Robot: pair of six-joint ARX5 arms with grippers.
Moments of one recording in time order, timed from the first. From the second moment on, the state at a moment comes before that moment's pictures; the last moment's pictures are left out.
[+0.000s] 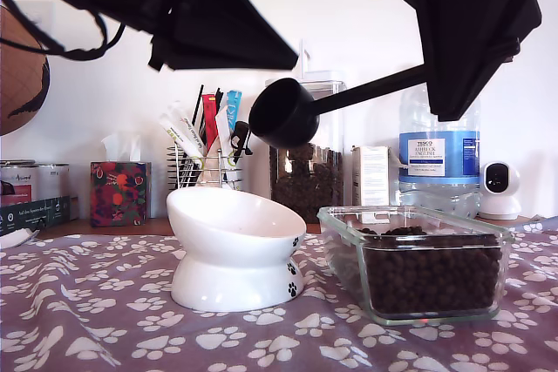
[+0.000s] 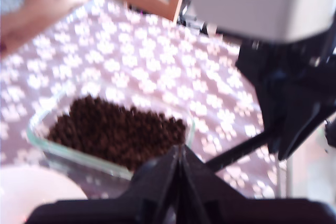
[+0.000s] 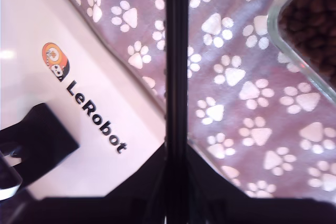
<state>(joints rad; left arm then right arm) -0.72 1.26 0.73 0.10 0.53 -0.01 0.68 1.52 1.31 -1.35 -0.34 -0.19</state>
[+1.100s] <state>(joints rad) -0.63 0.70 0.73 -0.45 0.32 0.00 0.66 1.74 1.31 -1.22 0.79 -0.29</state>
